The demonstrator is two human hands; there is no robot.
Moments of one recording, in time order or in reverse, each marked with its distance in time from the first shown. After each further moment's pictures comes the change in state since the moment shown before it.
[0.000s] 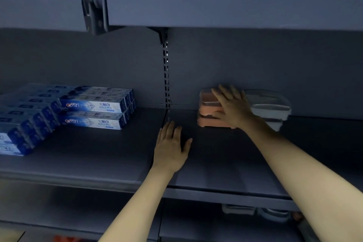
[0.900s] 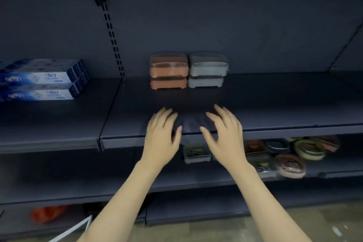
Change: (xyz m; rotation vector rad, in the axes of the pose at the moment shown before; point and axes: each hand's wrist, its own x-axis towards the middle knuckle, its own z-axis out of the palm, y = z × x) left_hand -0.103 0.102 0.023 -0.180 0.109 0.285; right_hand -0.255 0.012 0.042 0.434 0.424 0.203
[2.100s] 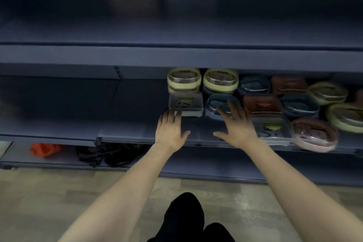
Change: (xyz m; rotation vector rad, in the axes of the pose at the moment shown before) left_hand -0.098 -0.002 0.267 0.323 -0.555 -0.337; right_hand -0.094 0.250 0.137 -0.364 -0.773 -0.019
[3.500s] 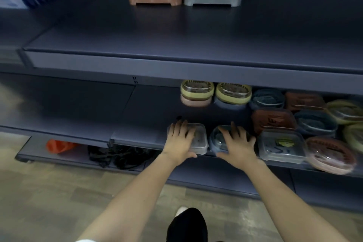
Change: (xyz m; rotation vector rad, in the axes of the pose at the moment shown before) left_hand -0.003 -0.015 0.005 0.199 -0.108 0.186; right_hand -0.006 -0.026 0.017 0.012 -0.092 0.017
